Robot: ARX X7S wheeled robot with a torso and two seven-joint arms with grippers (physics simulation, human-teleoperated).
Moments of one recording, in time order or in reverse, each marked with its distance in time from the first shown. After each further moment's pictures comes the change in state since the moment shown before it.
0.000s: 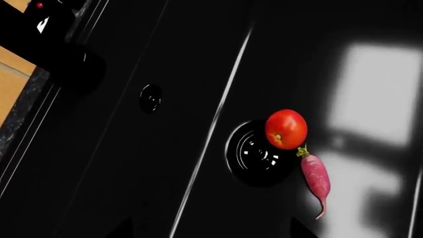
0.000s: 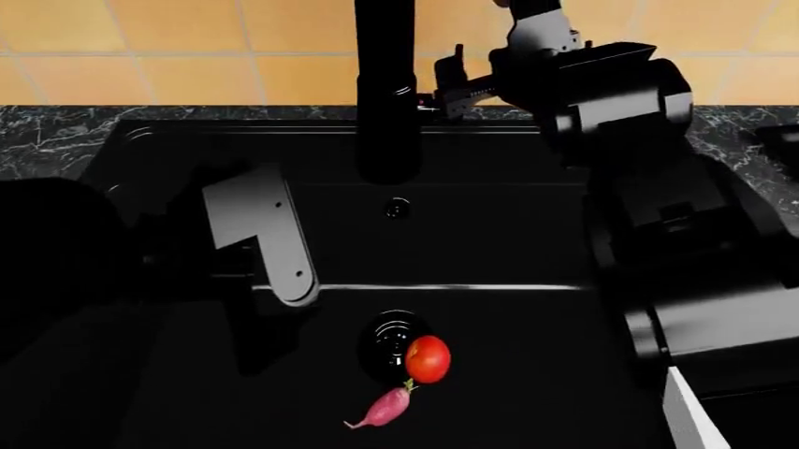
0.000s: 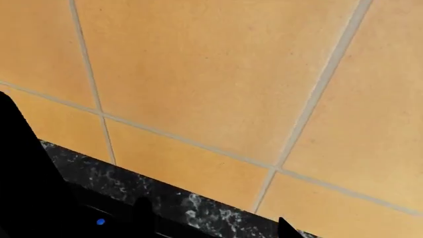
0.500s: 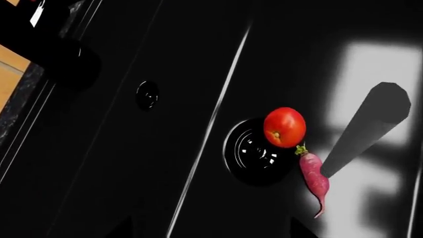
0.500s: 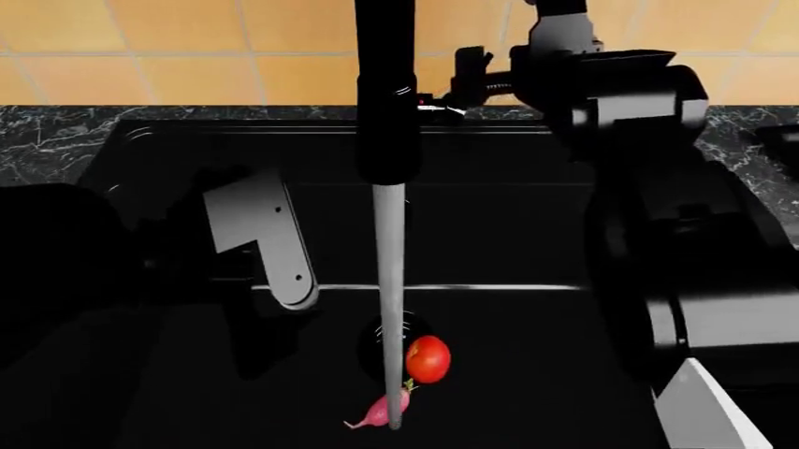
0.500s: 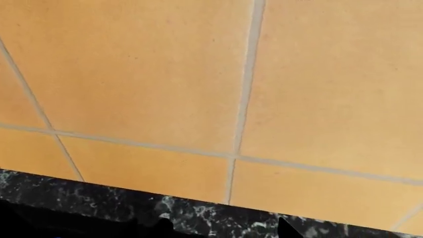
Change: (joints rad) left arm 0.014 -0.006 0.012 -0.005 0.009 0.019 0.002; right arm -0.005 0.010 0.230 0.000 -0.103 0.029 0.103
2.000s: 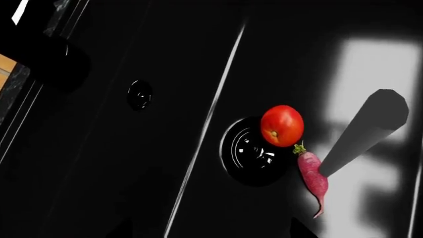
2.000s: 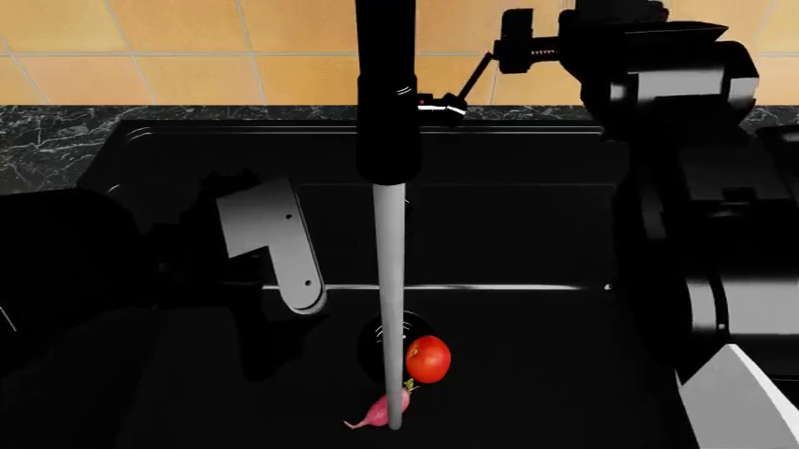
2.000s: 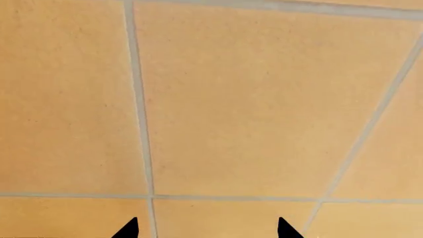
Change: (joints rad) left arm 0.008 0.018 0.035 -0.019 0.024 0.024 0.004; right arm 0.047 0.048 0.050 0.000 -0.049 -0.038 0.133
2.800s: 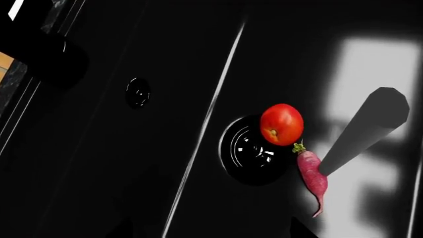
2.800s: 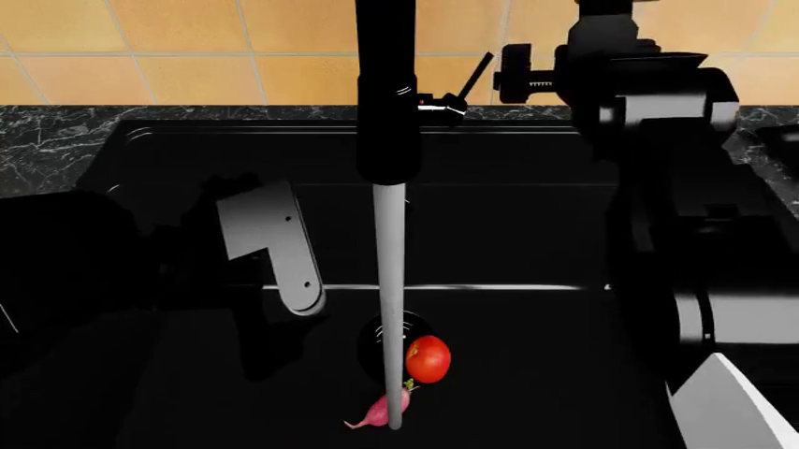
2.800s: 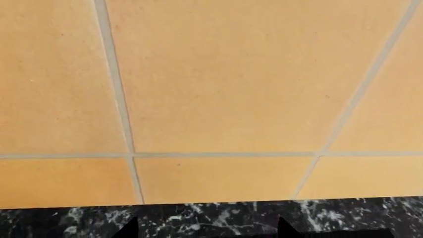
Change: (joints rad) left arm 0.005 -0.004 0.007 -0.004 0.000 0.010 -0.002; right arm -0.047 -0.003 0.017 0.000 -0.005 0.047 0.054
